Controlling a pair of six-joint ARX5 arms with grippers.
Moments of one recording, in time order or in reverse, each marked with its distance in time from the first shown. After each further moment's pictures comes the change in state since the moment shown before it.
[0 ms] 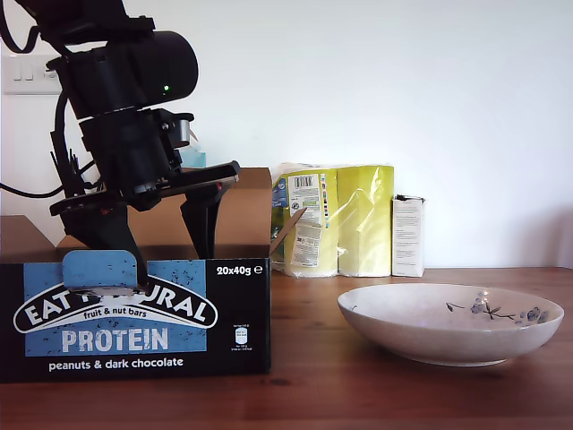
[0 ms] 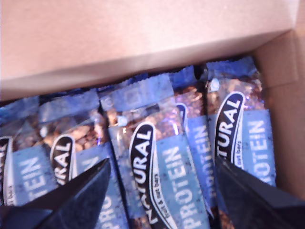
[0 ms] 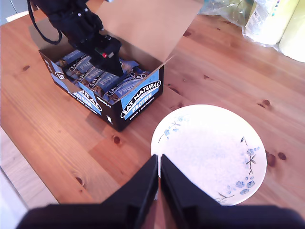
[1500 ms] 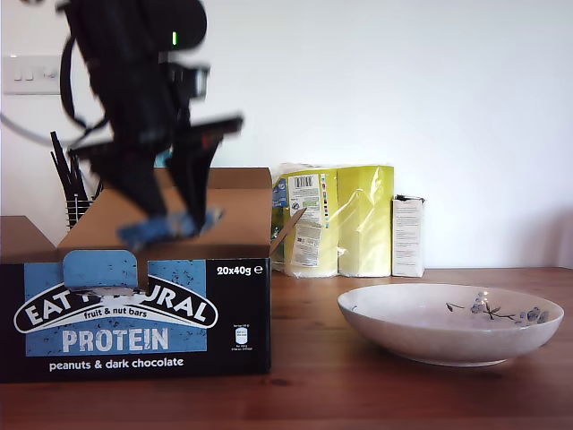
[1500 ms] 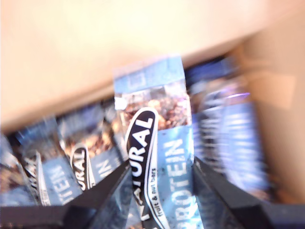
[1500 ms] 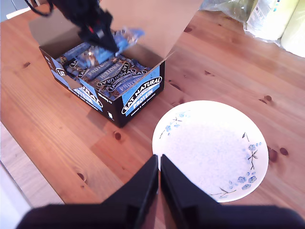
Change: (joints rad) left arm -0.050 -0.085 0.130 -0.137 -0.027 0.170; right arm 0.000 0.000 0.000 -0.024 0.000 0.000
